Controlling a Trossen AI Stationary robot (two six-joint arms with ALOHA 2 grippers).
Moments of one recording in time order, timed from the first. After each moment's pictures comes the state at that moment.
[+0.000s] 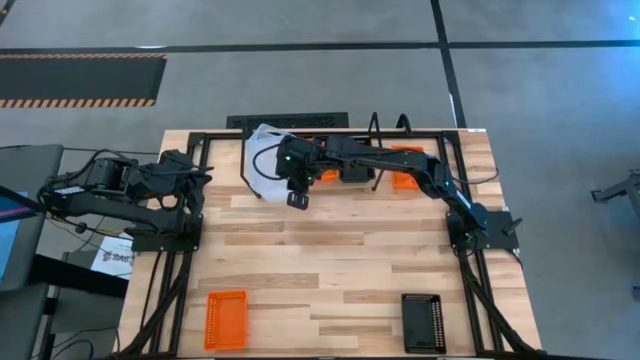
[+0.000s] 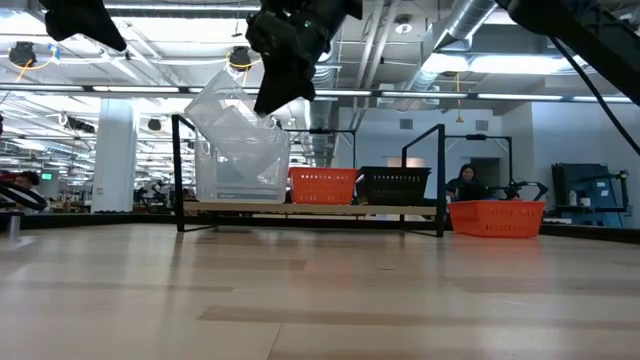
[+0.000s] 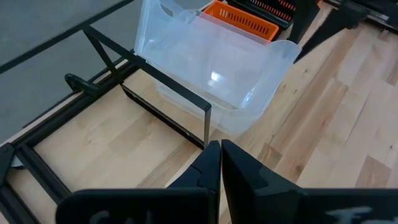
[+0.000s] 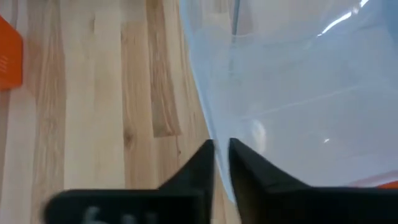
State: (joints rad) left arm -0.06 0.58 1.02 -1.25 -0.50 -0.59; right arm -0.17 2.26 2.30 -0.98 -0.10 -0.03
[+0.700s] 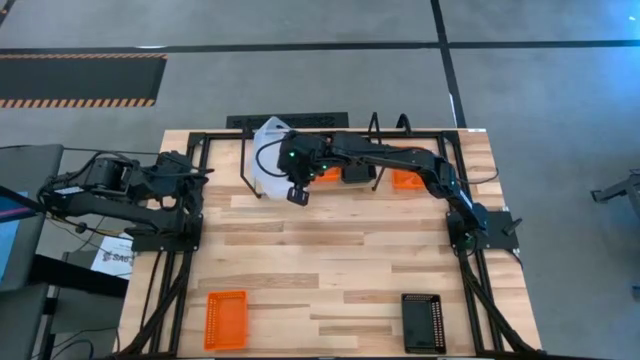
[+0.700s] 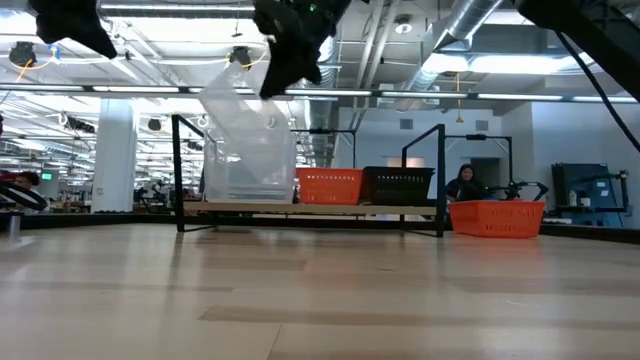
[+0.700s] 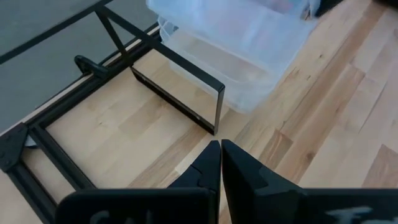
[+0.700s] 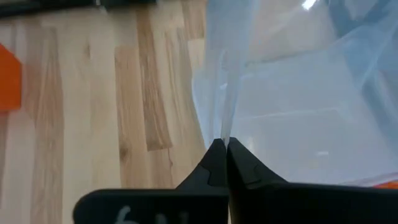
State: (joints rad) left arm -0.06 0.58 1.02 -1.33 -0.49 -0.64; right arm -0.17 2.22 2.32 -0.98 -0.02 0.00
